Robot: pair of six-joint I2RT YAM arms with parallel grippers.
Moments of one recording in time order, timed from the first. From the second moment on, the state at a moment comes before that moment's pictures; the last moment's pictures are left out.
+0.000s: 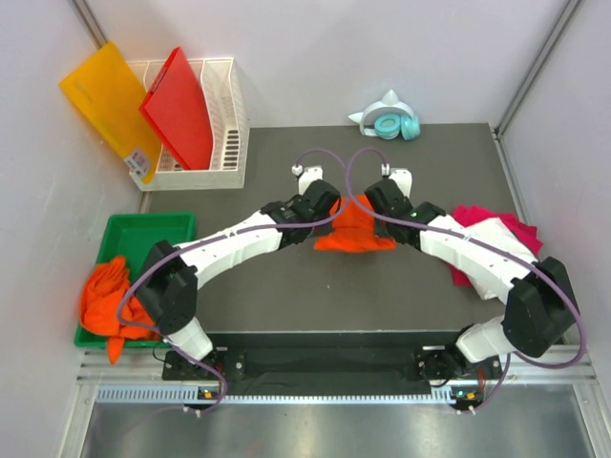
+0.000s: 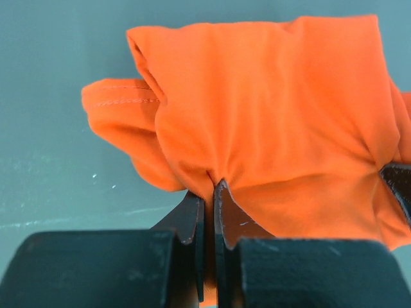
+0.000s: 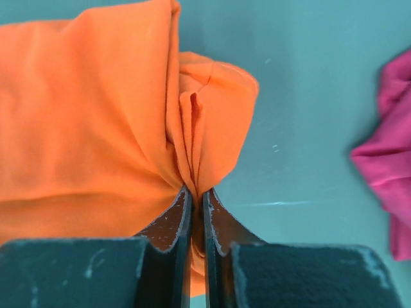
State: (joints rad) left arm -0.83 1.65 1.28 -0.45 -0.36 -0.76; right arm 0.65 1.43 1.07 -0.57 0.45 0.56
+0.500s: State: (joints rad) left arm -0.88 1.87 1.62 -0.48 -0.28 -0.67; right arm 0.44 1.38 1.21 -0.68 0.53 0.48
